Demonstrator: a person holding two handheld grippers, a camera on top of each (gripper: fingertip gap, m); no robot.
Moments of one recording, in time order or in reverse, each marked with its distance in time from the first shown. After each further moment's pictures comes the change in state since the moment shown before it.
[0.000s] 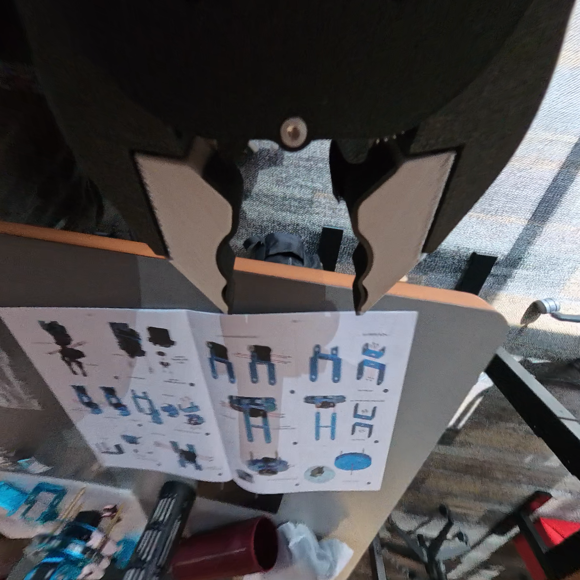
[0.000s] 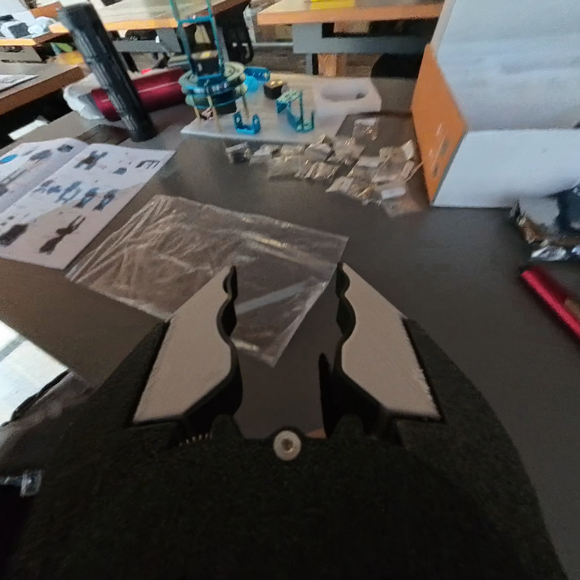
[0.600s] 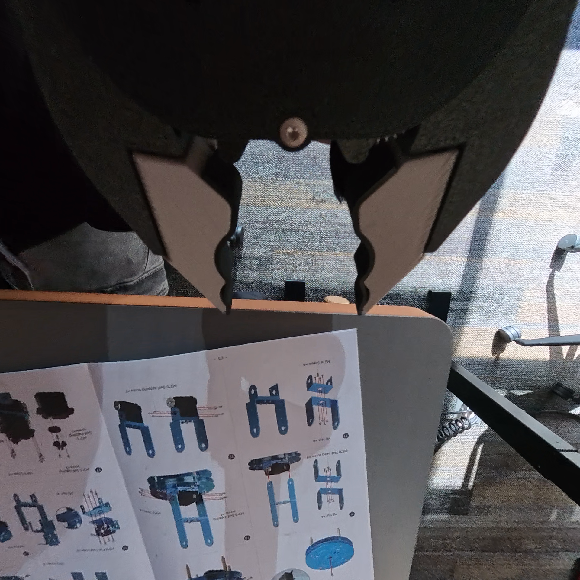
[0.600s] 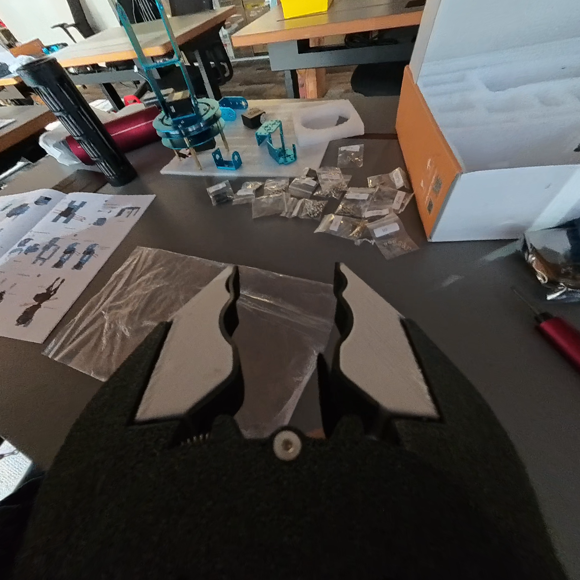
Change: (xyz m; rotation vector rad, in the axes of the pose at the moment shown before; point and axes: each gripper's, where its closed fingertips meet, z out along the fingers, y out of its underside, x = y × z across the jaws) left arm -0.059 0.019 0.014 -0.265 -0.013 0.142; right arm 0.013 -0.039 0.052 0.018 0.045 0.078
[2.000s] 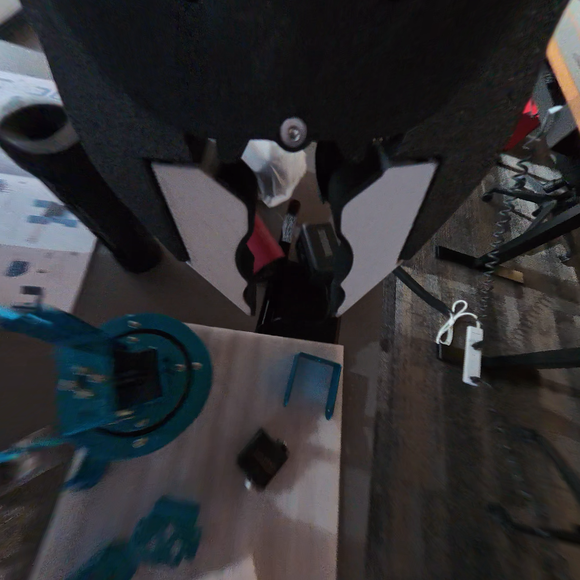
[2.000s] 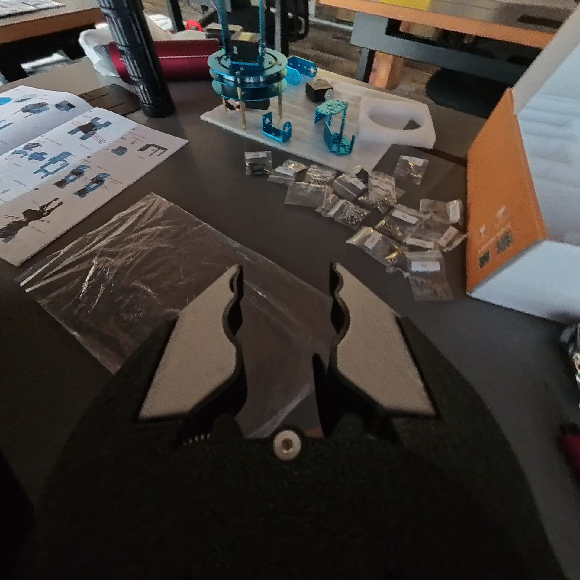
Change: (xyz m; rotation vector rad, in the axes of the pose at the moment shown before) left arm 0.302 -0.523 0.300 -0.322 0.561 1.298; right arm -0.022 0.010 0.032 -0.070 -0.168 -0.267
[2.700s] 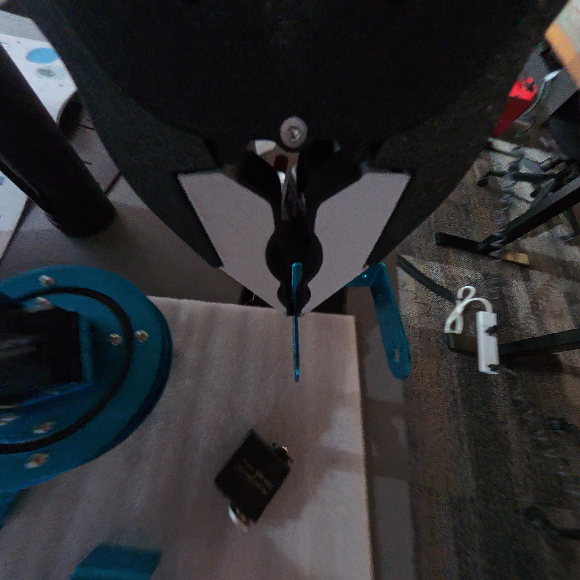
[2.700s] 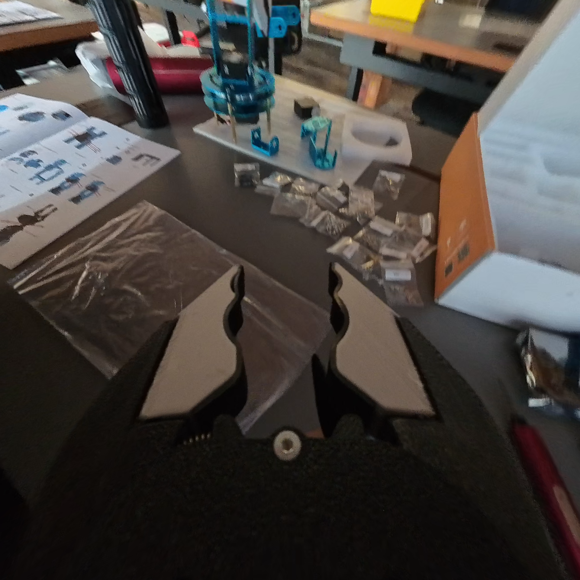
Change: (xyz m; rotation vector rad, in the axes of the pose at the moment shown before) left arm -0.006 0.001 0.097 -0.043 0.035 0.065; right arm 0.014 -0.014 -0.014 0.032 0.014 -0.028
